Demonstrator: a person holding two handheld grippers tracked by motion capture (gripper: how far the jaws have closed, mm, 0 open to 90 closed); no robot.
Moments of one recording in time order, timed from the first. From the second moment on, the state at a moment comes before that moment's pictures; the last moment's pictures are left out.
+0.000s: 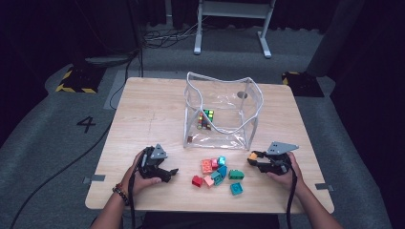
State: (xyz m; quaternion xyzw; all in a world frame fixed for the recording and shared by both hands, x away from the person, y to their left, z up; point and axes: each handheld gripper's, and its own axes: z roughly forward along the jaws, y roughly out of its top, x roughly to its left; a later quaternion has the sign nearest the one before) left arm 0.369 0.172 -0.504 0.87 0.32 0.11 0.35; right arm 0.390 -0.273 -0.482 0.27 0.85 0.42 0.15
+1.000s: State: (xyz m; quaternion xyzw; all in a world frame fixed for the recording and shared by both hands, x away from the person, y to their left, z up) left arm 0.369 0.173 -0.504 0.87 0.32 0.11 0.35; right arm 0.435 -0.321 -0.383 0.31 0.78 0.49 0.23
